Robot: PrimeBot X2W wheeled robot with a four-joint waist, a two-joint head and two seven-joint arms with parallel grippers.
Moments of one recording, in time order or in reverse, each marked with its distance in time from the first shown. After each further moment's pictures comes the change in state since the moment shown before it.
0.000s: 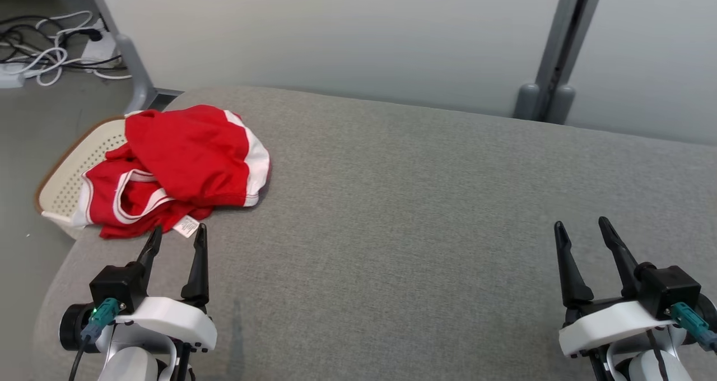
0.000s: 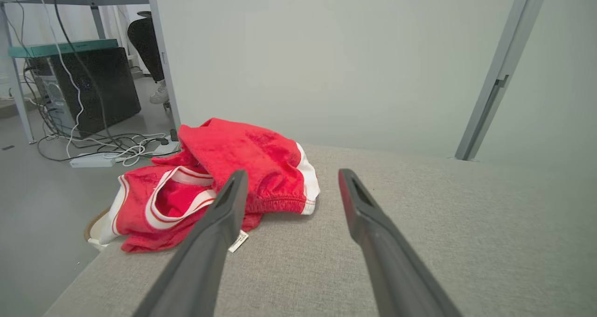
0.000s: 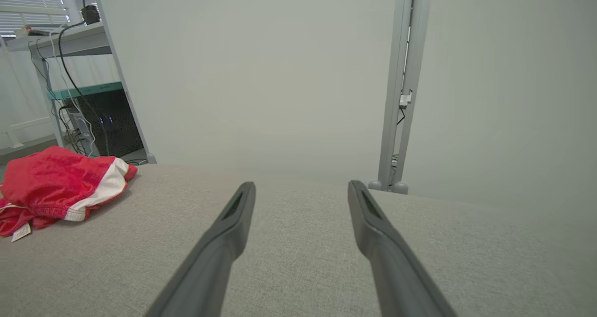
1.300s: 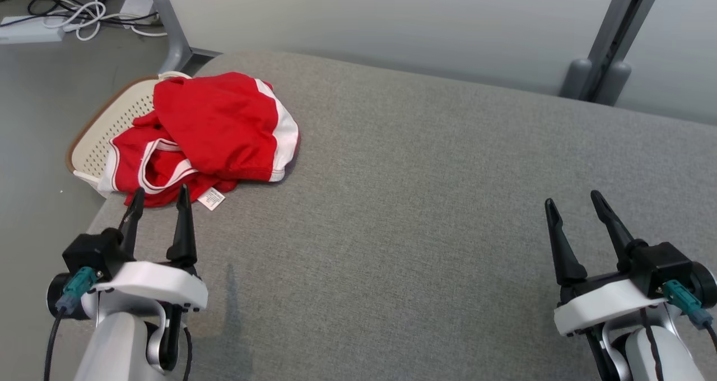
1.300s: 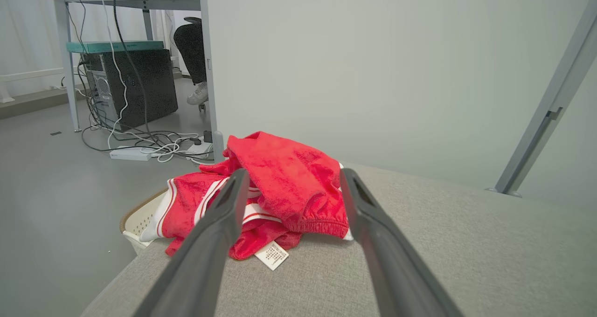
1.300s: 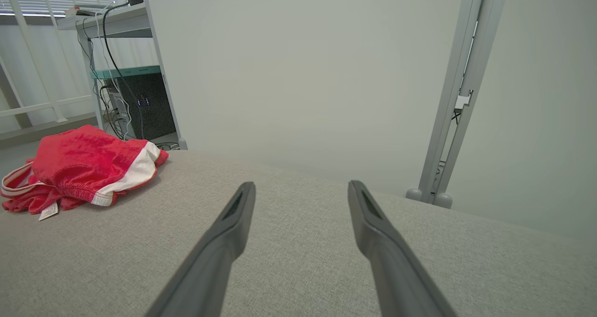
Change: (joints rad) left arm -0.063 -0.017 0.053 -0.011 -0.026 -0.002 0.000; right arm -0.043 -0.010 0.032 -0.018 -0.044 0.000 0.008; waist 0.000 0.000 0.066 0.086
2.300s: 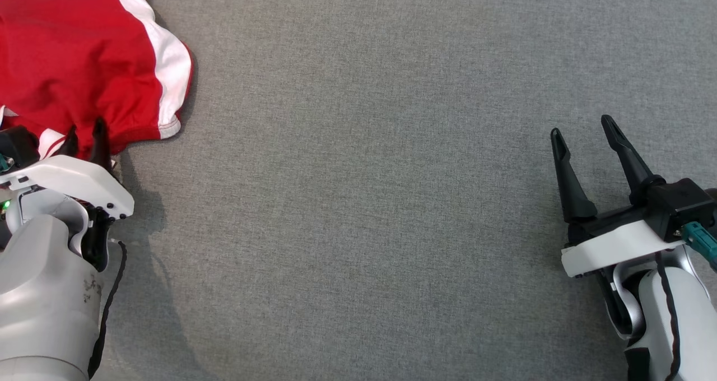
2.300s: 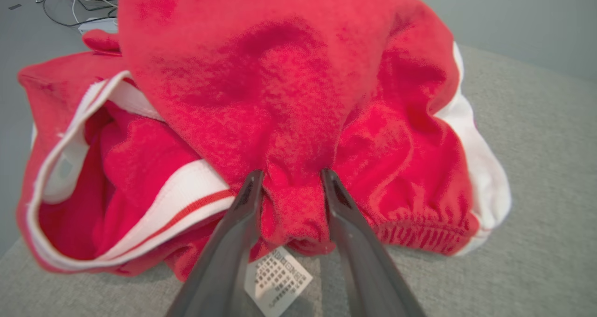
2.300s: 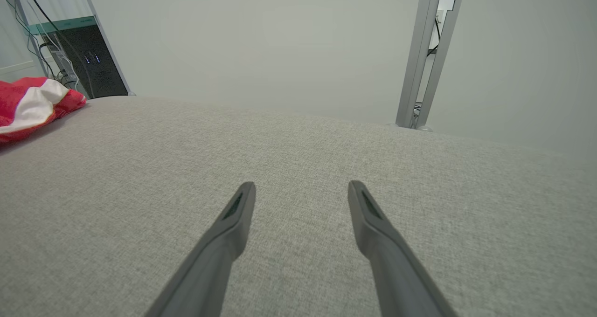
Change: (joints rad) left arm -0.559 0.141 0.034 0.691 -0.124 -0.061 0.052; right arm -0.164 -0.063 0.042 -0.083 -0.003 0.000 0.048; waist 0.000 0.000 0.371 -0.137
